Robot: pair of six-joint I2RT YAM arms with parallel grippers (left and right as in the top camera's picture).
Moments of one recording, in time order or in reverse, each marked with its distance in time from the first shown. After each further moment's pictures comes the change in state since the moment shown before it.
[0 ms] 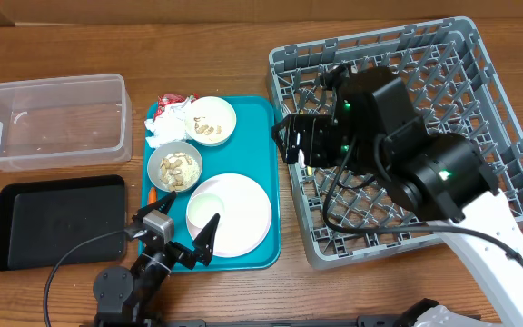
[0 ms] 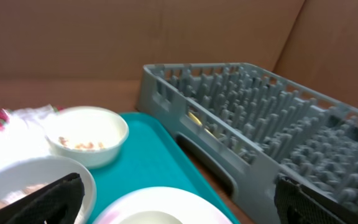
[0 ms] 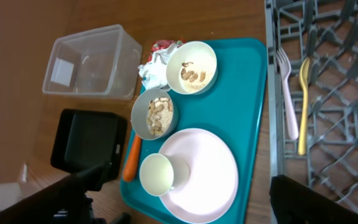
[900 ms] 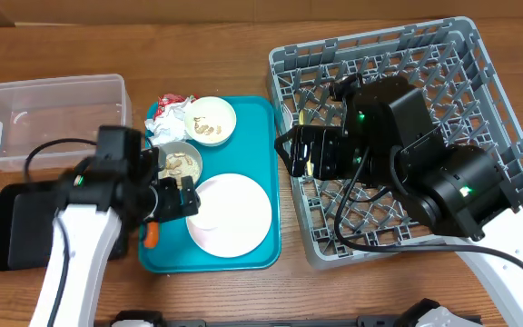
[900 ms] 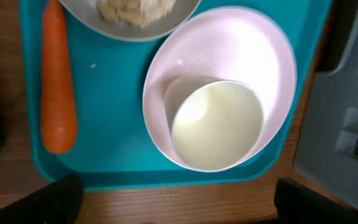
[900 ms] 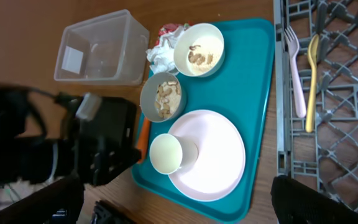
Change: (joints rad) left arm 0.000 1.278 1.020 -1.100 -0.243 -0.057; right arm 0.000 -0.045 0.000 -0.072 -0.052 0.017
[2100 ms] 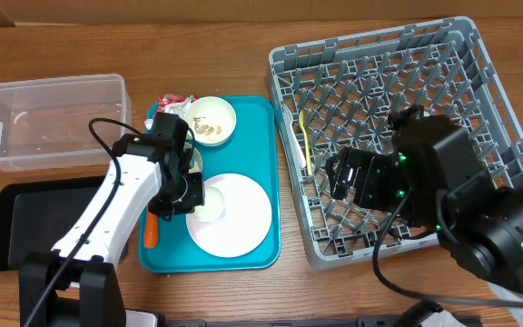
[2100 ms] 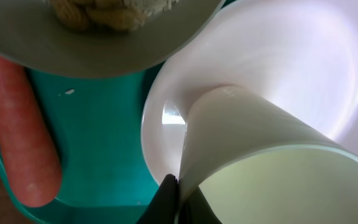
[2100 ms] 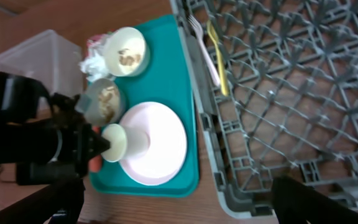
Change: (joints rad) left arm -0.134 0.285 0.001 0.115 -0.117 -0.027; right arm 0.000 -0.142 0.004 -0.260 0.243 0.153
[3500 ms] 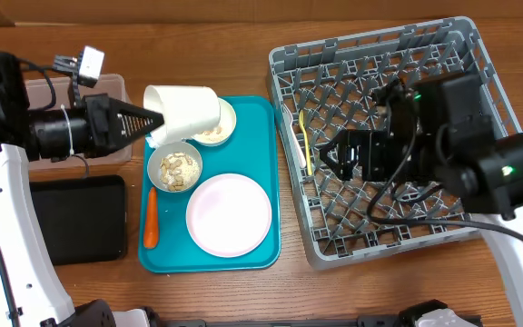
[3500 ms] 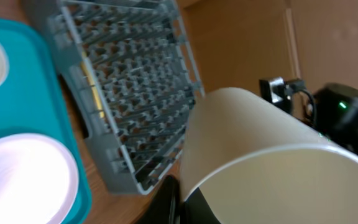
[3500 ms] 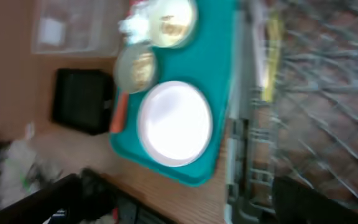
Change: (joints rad) left arm 0.482 -0.040 0.780 -0.598 1.040 0.517; right arm -0.289 0.132 -0.008 0.058 -0.505 -0.467
